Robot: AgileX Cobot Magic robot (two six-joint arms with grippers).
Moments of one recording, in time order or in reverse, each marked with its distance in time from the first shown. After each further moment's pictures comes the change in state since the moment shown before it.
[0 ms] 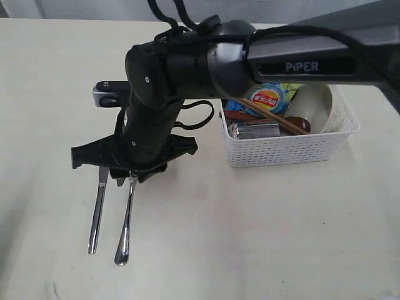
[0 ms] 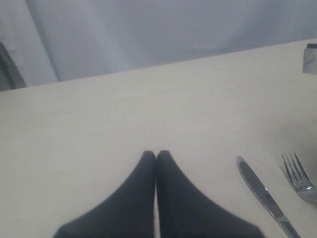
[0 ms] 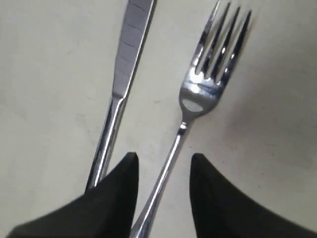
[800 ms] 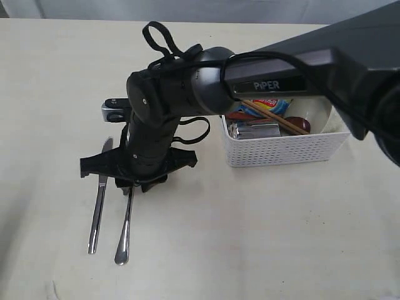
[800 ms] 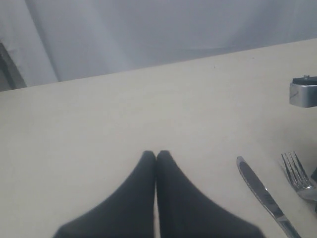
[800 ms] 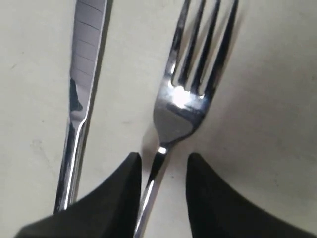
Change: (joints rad) left arm 0.000 0.000 0.000 0.000 0.000 0.000; right arm 0.000 0.097 -0.002 0.006 -0.053 0.028
